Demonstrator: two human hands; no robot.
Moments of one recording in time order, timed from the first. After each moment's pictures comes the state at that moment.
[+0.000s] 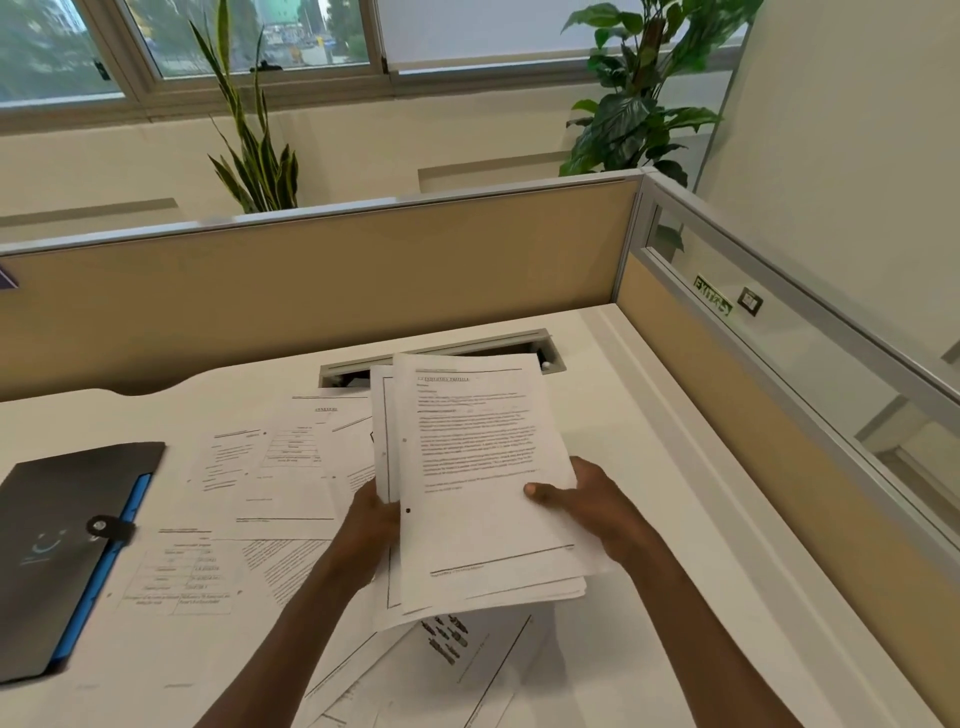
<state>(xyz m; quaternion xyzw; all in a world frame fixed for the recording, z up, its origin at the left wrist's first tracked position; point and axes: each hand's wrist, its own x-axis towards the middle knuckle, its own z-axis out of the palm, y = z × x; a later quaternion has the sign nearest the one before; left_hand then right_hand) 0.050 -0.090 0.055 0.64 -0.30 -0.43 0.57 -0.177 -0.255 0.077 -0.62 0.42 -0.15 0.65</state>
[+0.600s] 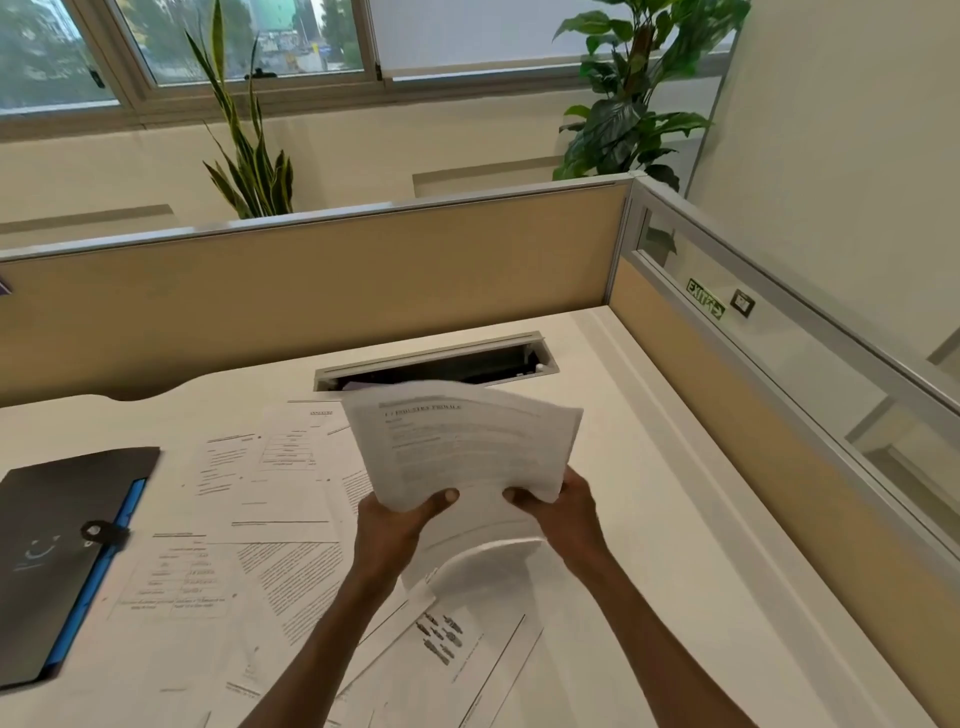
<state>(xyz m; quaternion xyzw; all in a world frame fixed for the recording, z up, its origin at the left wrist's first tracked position) 0.014 -0.096 0.061 0.68 -0.26 -0.29 0.63 -0.159 -0.228 0.053 -0.60 0.41 -0.34 0.60</state>
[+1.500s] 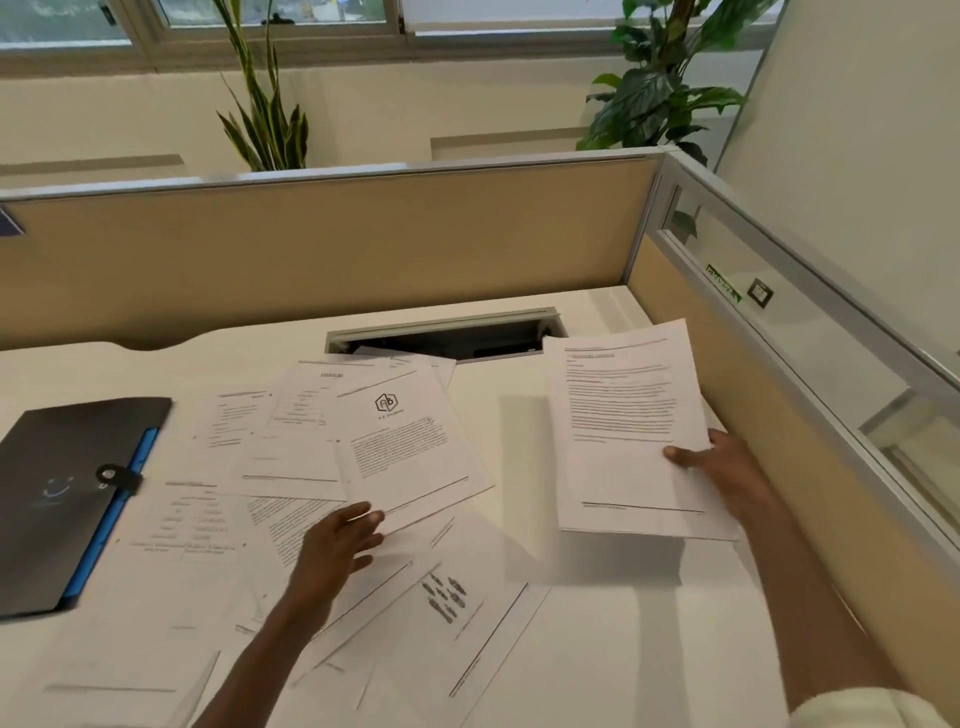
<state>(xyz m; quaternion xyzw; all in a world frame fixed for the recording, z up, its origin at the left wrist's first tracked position) 0.050 -0.013 0.010 0.73 -0.11 -0.38 0.56 -0.287 -0.365 0.040 -0.58 0.59 -0.22 0.52</state>
